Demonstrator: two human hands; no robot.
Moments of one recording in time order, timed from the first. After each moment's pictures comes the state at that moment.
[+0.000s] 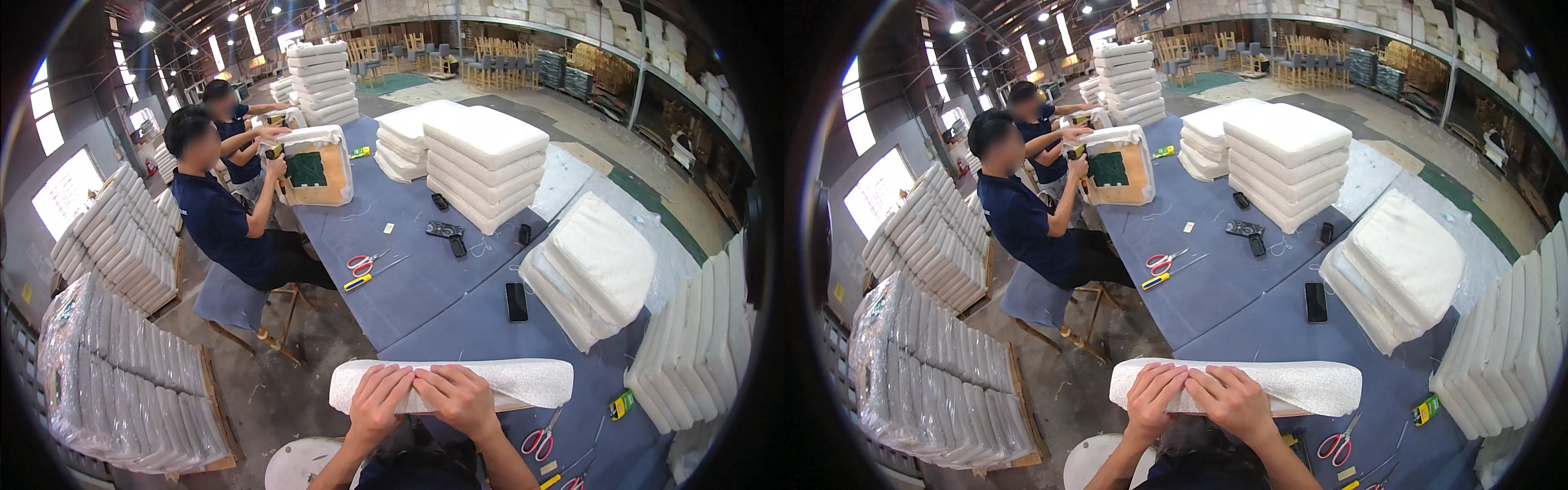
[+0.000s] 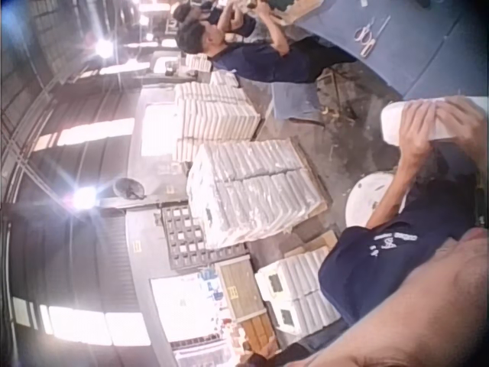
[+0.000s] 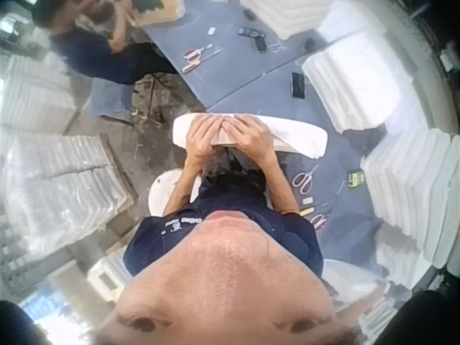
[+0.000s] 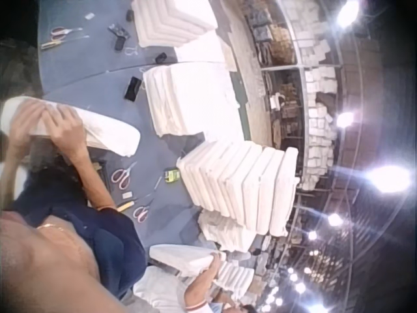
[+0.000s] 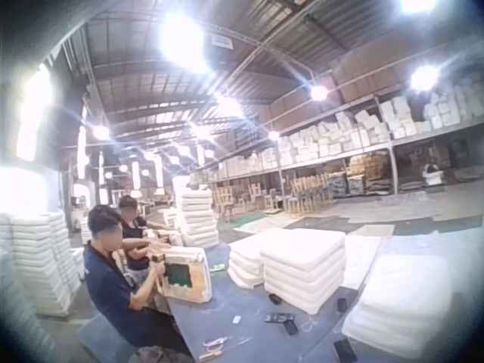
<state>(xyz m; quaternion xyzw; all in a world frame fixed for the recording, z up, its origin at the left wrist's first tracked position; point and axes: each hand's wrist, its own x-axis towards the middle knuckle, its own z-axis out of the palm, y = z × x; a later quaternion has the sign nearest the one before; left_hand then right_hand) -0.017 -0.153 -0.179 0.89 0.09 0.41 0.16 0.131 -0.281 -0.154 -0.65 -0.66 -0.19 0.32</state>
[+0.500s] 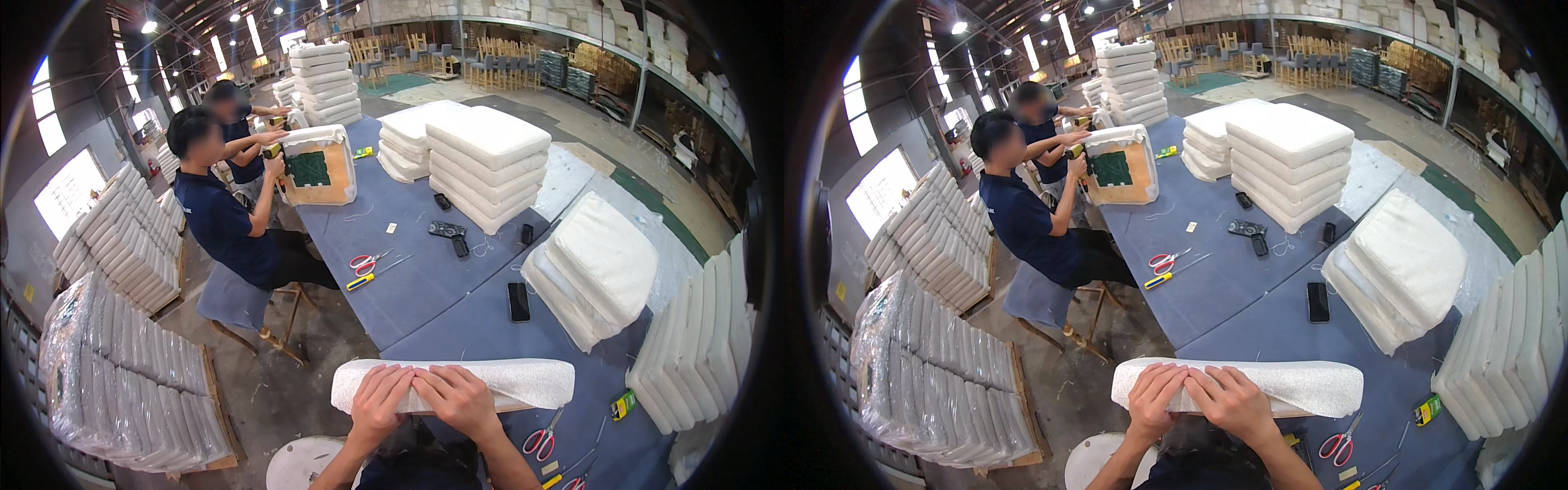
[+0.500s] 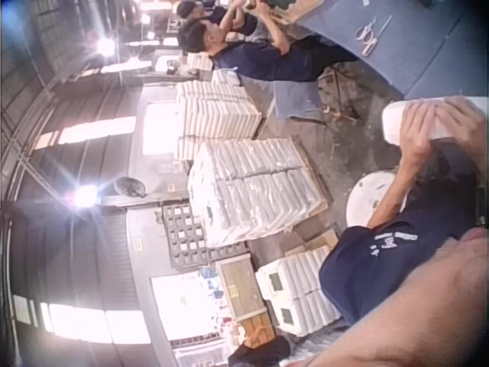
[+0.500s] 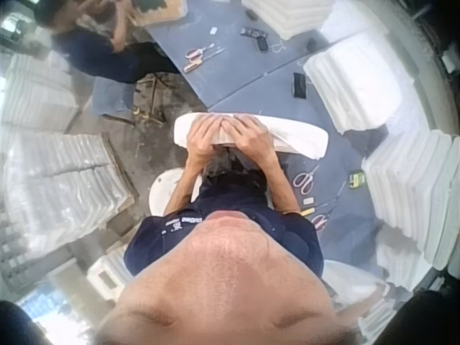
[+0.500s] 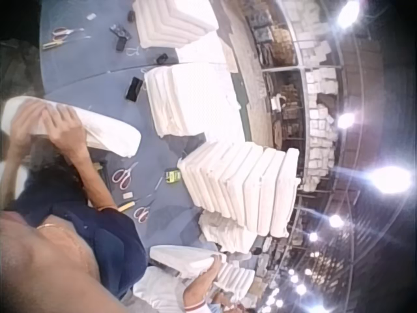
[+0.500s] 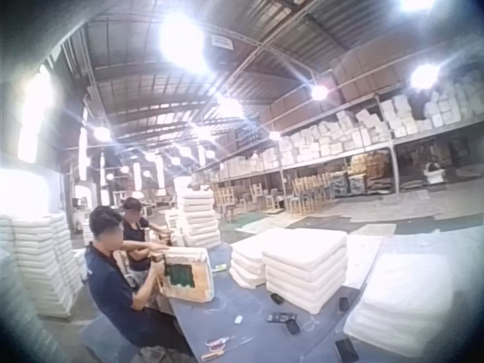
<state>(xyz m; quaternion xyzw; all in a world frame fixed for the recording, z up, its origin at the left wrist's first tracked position) -0.021 -0.155 -0.183 0.90 0.09 0.40 0.15 0.127 -0.284 -0.155 -0.65 -0.67 -0.21 0.27</state>
